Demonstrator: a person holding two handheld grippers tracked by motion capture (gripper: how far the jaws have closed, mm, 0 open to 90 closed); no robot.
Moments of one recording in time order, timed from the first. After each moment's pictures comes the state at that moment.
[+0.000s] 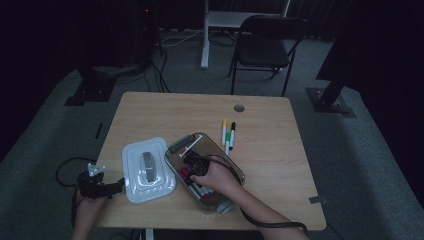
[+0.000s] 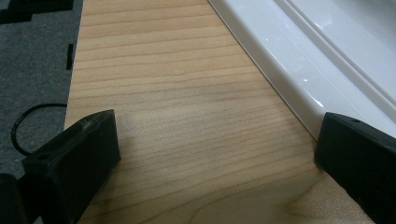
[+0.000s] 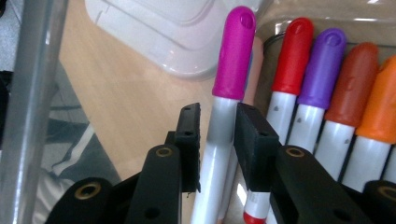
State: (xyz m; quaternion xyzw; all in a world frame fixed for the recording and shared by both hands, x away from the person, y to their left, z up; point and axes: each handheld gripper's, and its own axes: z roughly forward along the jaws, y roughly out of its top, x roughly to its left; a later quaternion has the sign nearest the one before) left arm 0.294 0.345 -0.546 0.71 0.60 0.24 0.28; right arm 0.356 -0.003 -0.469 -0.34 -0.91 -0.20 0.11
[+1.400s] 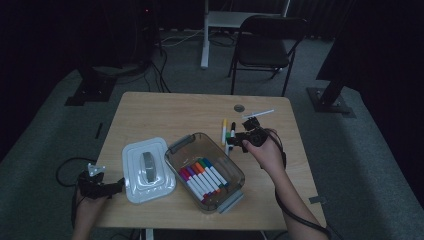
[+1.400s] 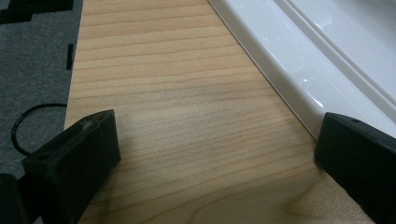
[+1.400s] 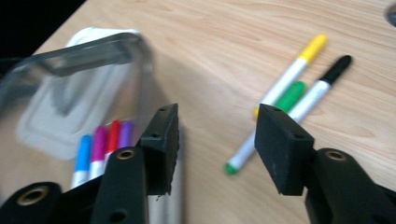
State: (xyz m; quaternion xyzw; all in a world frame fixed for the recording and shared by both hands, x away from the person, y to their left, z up) left arm 0.294 0.344 -0.546 0.71 0.60 0.24 0.28; right arm 0.412 -0.164 -0.410 -0.46 -0.80 -0.38 -0.05
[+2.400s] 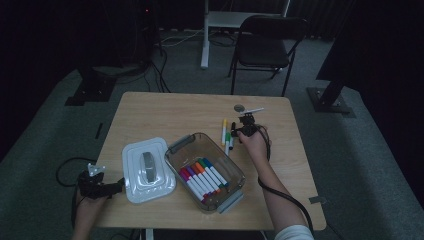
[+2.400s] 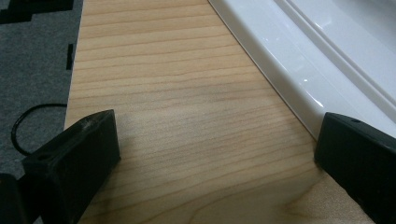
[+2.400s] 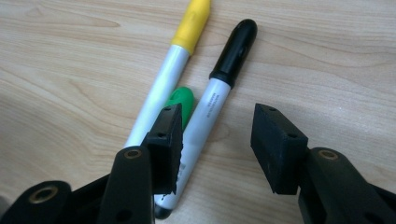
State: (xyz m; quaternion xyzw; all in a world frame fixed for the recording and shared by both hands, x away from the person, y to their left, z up) left arm 0.294 0.344 -0.546 0.71 0.60 0.24 0.28; right arm 0.507 -0.165 -0.505 -0.59 -0.75 -0.28 -0.07
